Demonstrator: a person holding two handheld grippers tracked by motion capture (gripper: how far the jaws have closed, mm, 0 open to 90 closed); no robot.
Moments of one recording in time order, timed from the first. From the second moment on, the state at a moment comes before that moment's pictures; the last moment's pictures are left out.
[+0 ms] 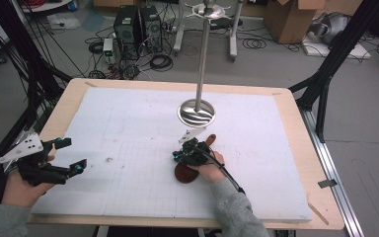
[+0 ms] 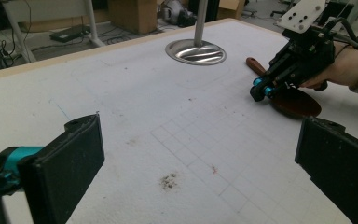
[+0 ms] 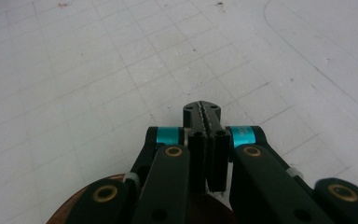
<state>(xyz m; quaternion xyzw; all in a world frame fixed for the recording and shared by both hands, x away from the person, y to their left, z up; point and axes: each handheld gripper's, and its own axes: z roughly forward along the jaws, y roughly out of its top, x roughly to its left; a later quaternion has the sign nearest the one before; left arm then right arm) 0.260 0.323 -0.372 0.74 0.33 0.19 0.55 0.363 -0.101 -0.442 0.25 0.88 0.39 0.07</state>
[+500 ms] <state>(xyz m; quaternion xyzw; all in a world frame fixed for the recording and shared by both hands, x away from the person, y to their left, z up) 0.267 0.318 -0.366 0.74 0.31 0.21 0.56 0.353 -0.105 -0.438 0.26 0.89 0.37 0.06</state>
